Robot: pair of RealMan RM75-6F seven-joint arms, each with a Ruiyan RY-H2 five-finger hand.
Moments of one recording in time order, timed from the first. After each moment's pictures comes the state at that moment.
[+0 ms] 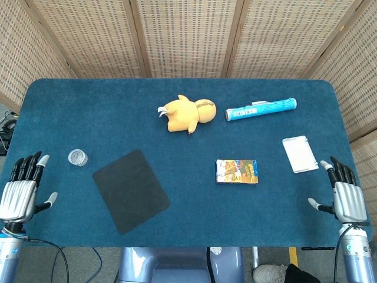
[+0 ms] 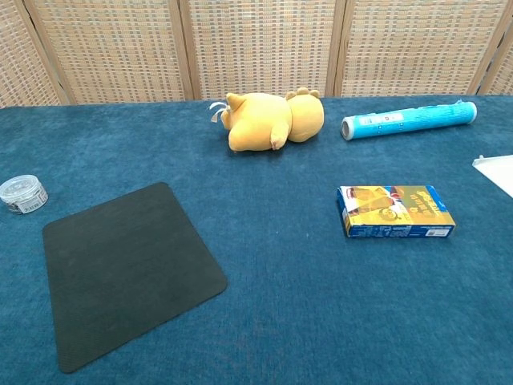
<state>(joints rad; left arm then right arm) -0.15 -1.18 -0.08 -1.77 1.41 1.47 0.30 0.14 -1.22 0.15 -1.58 -1.31 1.38 -0.01</state>
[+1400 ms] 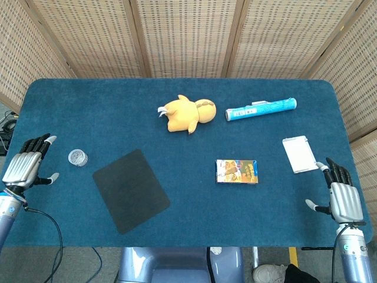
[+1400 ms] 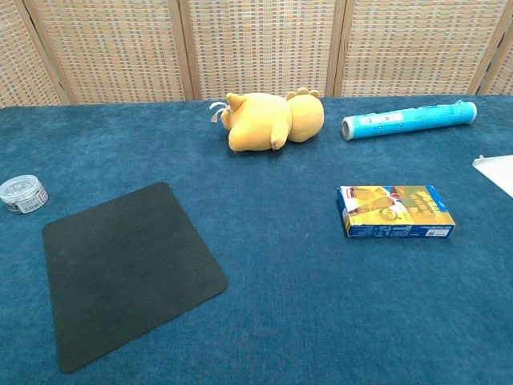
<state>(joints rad) -0.38 -1.04 -0.20 -1.63 1.16 0.96 0.08 0.15 -1.23 0.14 -1.58 -1.31 1.36 -0.02</state>
